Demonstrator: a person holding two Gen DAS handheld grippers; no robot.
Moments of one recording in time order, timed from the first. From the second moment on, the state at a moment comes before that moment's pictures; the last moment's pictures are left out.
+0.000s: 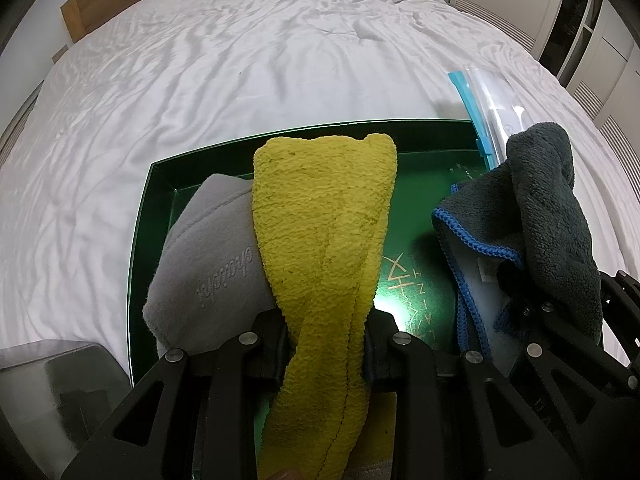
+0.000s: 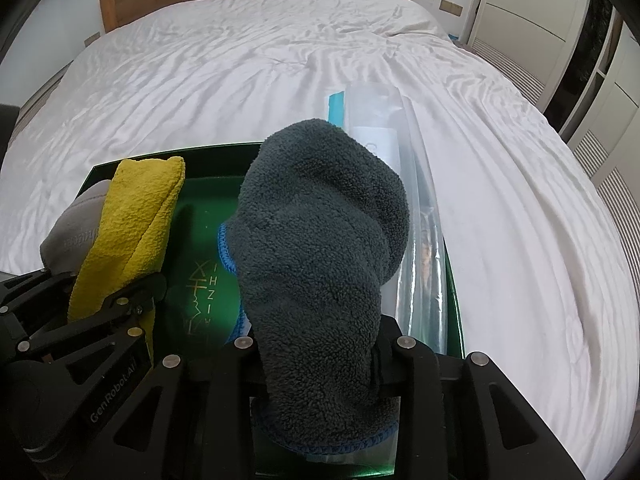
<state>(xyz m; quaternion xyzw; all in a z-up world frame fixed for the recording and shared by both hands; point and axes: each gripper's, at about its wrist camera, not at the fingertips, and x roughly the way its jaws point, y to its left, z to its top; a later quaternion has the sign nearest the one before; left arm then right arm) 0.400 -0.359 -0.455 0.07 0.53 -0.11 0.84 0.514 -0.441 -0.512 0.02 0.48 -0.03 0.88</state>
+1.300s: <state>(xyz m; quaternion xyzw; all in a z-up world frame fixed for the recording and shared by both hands) 0.394 -0.340 -0.412 0.03 0.49 -0.11 0.87 0.488 -0.452 -0.470 0.04 0.45 -0.02 0.89</state>
